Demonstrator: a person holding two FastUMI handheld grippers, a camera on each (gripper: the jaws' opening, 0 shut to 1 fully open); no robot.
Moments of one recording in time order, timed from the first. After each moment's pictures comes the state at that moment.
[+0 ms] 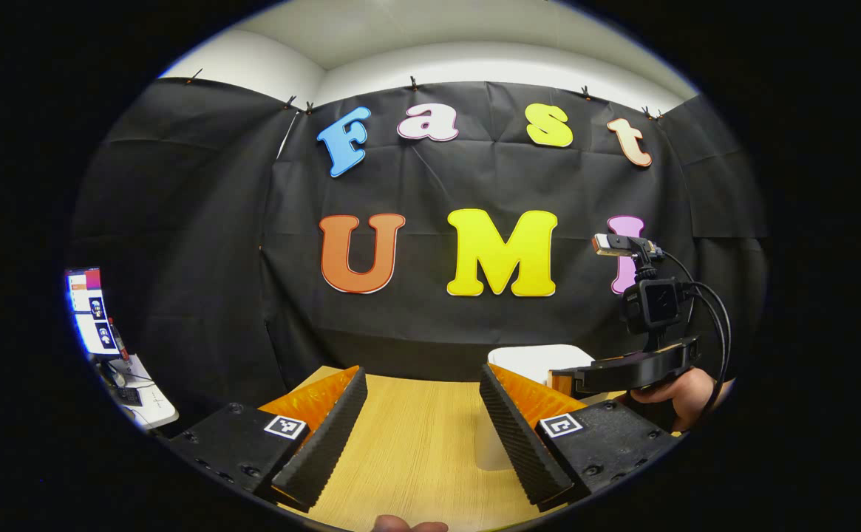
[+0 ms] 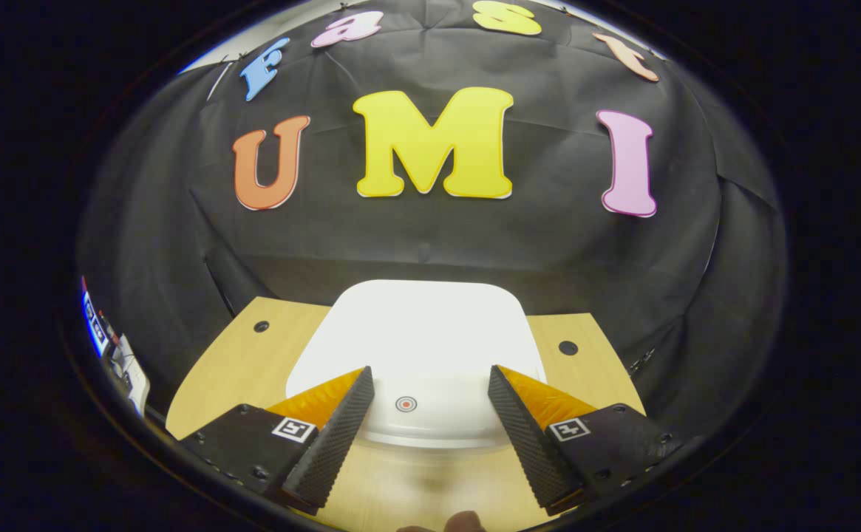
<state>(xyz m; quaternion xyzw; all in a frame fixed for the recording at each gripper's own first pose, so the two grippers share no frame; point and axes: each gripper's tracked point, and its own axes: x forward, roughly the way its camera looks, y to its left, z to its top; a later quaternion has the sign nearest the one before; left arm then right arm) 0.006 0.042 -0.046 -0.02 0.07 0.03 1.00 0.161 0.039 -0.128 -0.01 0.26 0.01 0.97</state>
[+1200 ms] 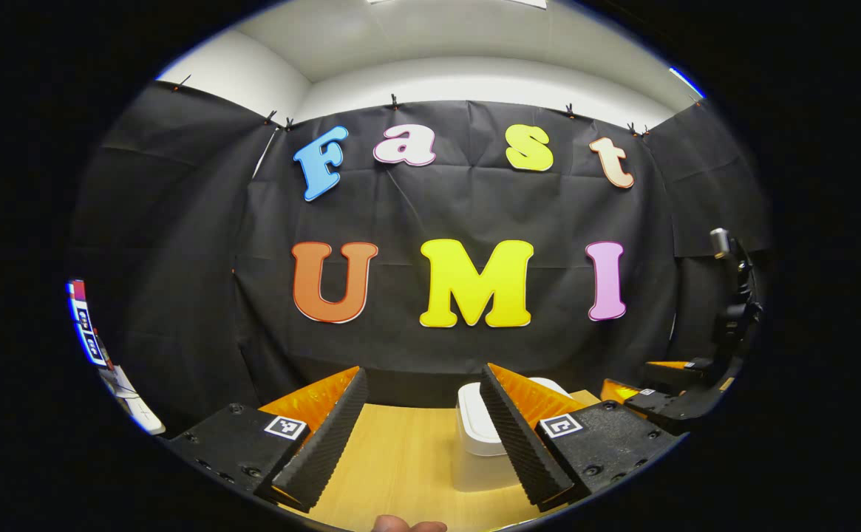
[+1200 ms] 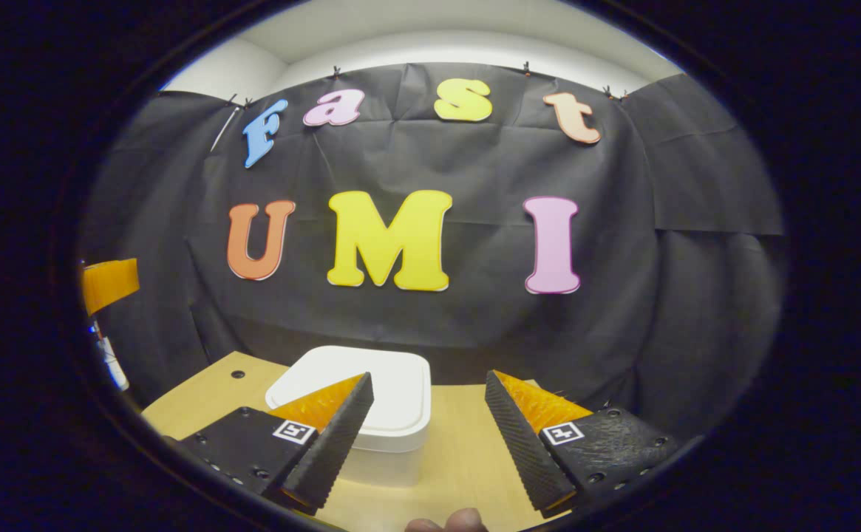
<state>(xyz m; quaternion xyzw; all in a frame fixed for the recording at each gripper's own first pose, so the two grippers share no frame) 0.035 0.005 0.006 -0.03 0.03 -0.02 1.00 0.071 -0.066 -0.024 -0.02 0.05 -0.05 1.00</state>
